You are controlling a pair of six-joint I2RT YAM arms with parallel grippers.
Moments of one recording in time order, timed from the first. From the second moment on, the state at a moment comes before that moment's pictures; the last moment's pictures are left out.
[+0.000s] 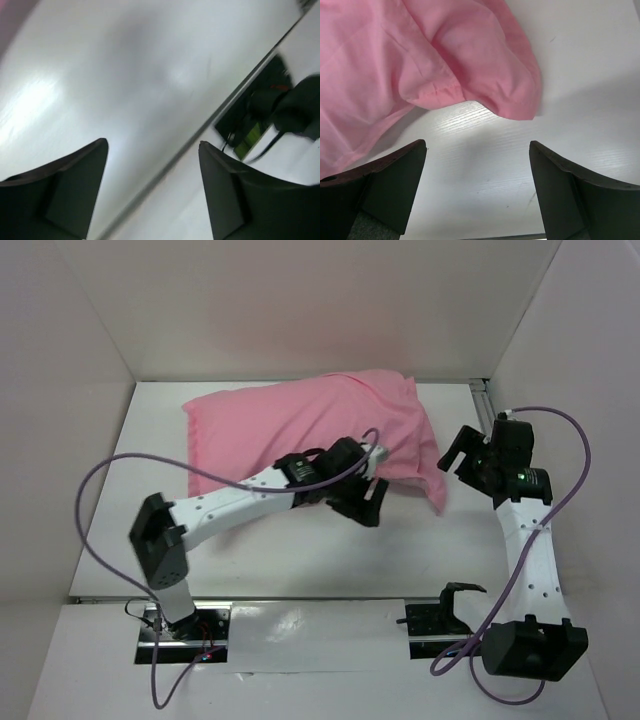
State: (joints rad) left arm -0.98 1.82 1.64 -0.62 0.17 -0.45; right arm -0.13 1.02 1.10 -0.83 -0.07 0.42
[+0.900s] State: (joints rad) left arm -0.16 0.93 0.89 -1.02 -0.27 -1.00; right arm -0.15 1.06 1.05 -0.81 -0.25 0.42
